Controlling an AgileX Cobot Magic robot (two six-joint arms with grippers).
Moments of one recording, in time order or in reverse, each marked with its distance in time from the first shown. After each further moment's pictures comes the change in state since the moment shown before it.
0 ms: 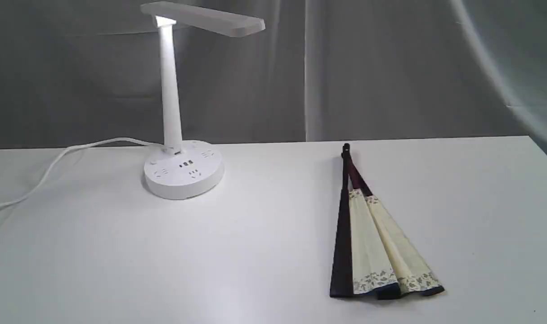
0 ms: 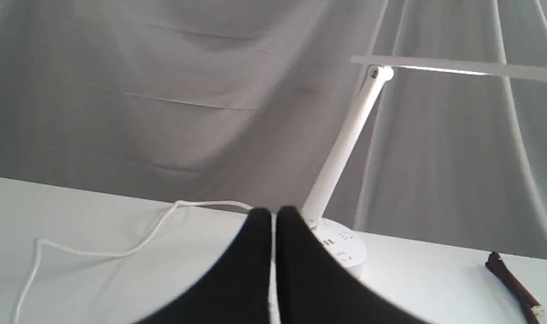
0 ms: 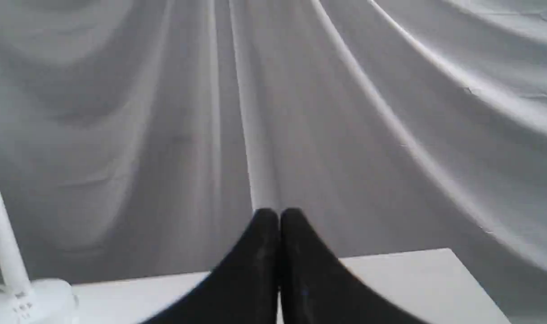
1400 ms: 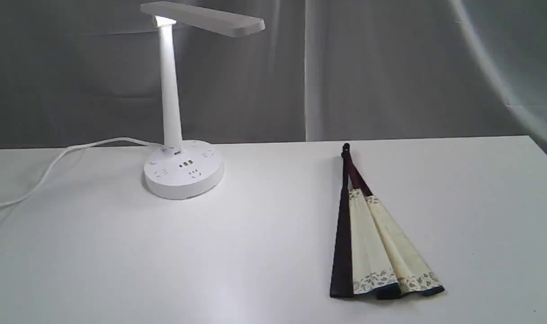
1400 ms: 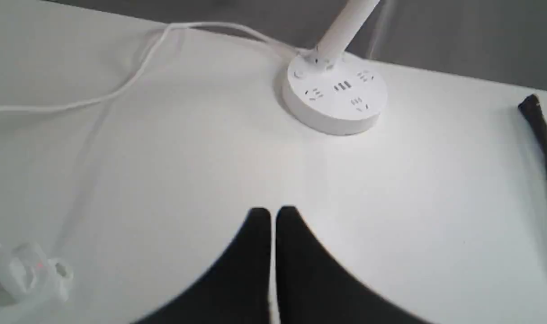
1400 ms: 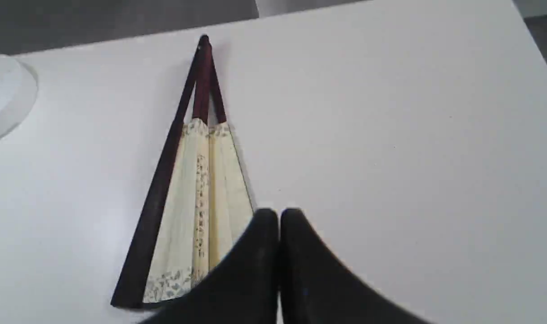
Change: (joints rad) left arm 0.000 0.819 -0.441 -0.064 0.224 0.052; right arm 0.000 1.002 -0.610 0.078 0.374 -0.028
